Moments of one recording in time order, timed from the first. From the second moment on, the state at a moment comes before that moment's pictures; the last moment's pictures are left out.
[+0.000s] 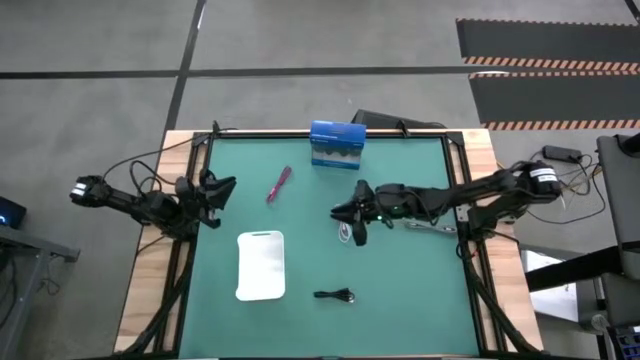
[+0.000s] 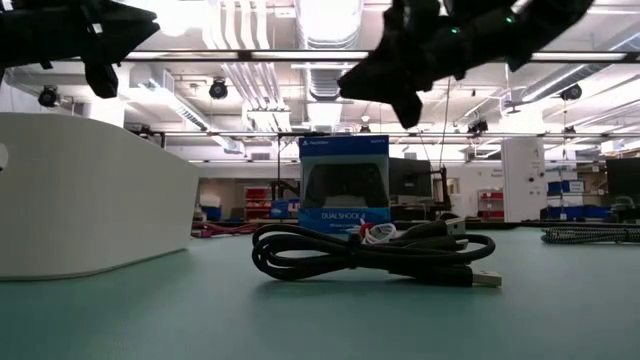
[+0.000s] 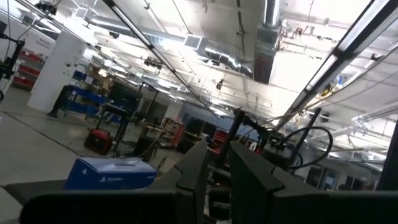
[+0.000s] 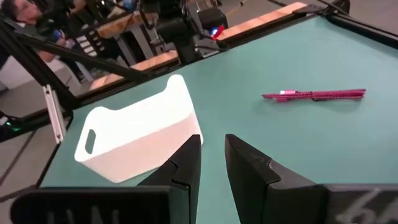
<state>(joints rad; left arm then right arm) -0.28 0.32 0.02 0.84 -0.67 -0.07 0.01 1.48 0.75 0.43 0.02 0.35</state>
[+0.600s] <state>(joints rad) -0.28 0.31 0.02 0.86 -0.66 -0.07 -0.01 1.71 1.22 -0.01 0.03 0.28</state>
